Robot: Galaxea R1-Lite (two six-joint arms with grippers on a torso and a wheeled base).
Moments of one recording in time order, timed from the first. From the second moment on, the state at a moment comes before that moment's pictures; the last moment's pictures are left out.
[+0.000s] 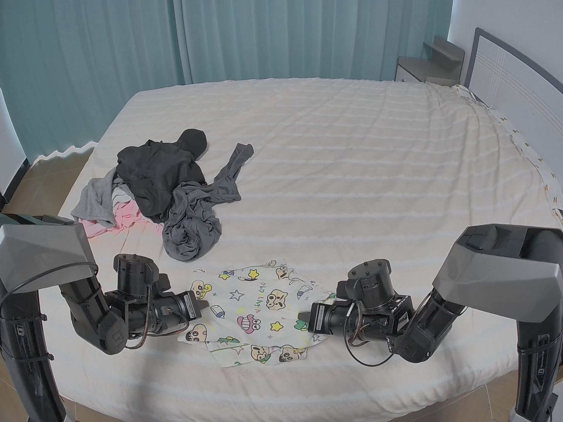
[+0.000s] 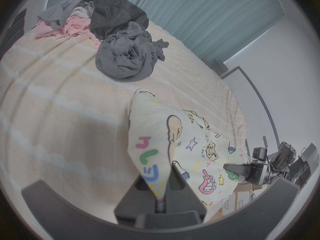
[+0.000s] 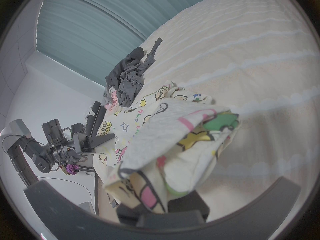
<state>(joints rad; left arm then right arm) -0.22 2.19 -0.51 -1.04 -0.29 -0.54 0.66 2.33 -0.83 -0.93 0.16 0.68</state>
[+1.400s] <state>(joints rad) -0.03 1.92 -0.12 -1.42 -0.25 -0.59 0.51 1.56 -0.33 -0.86 -0.04 0.71</state>
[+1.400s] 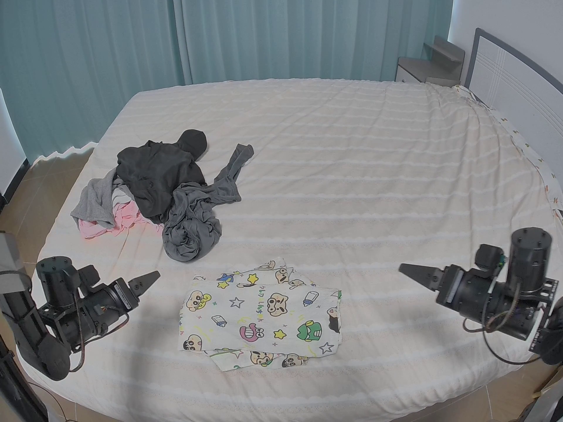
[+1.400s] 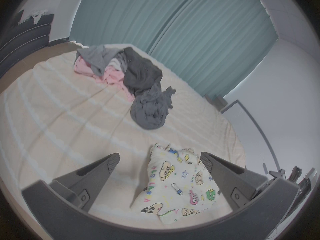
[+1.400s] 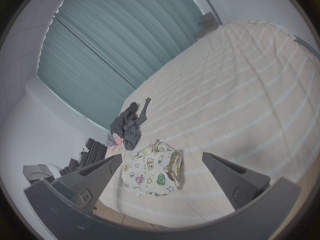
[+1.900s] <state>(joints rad) -0.04 1.39 -0.06 -1.12 -0.24 -0.54 0.41 0.84 -0.26 -0.29 -0.12 0.67</state>
